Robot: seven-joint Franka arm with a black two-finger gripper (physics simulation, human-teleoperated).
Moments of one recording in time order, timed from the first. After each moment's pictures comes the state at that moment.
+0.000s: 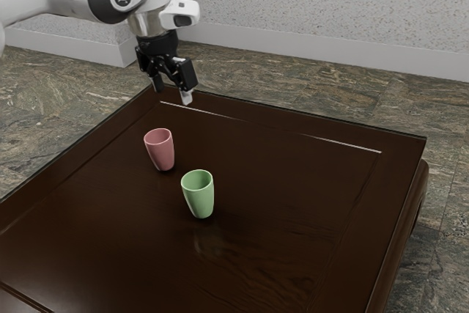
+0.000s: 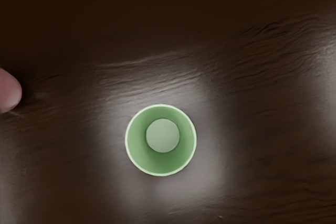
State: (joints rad) arm -0.17 0.06 0.06 -1.61 -0.01 1.73 0.14
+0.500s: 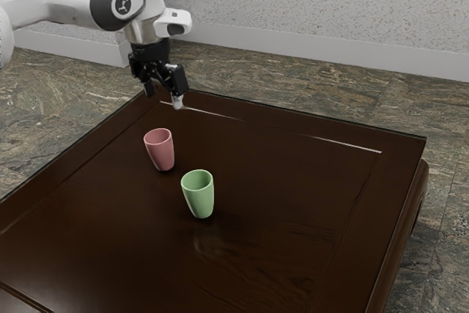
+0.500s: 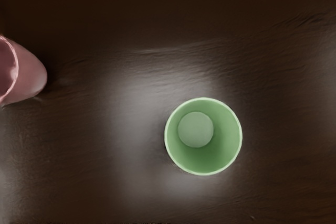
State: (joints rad) arm -0.17 0.12 0.16 -1.61 -0.01 1.75 0.16
